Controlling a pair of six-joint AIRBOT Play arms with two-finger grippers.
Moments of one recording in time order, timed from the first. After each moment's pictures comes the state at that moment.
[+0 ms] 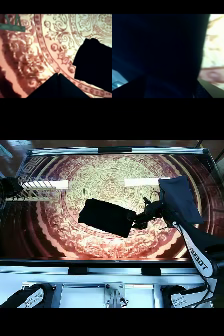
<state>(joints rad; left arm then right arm) 0.14 -1.05 1.45 1.31 -1.20 -1.49 0.22 -1.65 1.12 2.31 -0.93 -1.54</state>
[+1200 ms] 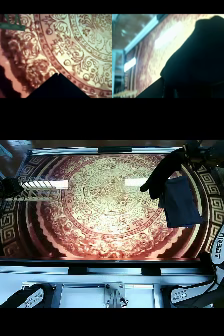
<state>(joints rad) 0.14 -1.05 1.44 1.31 -1.22 -1.49 -0.22 -1.68 1.95 2.32 -0.96 -1.39</state>
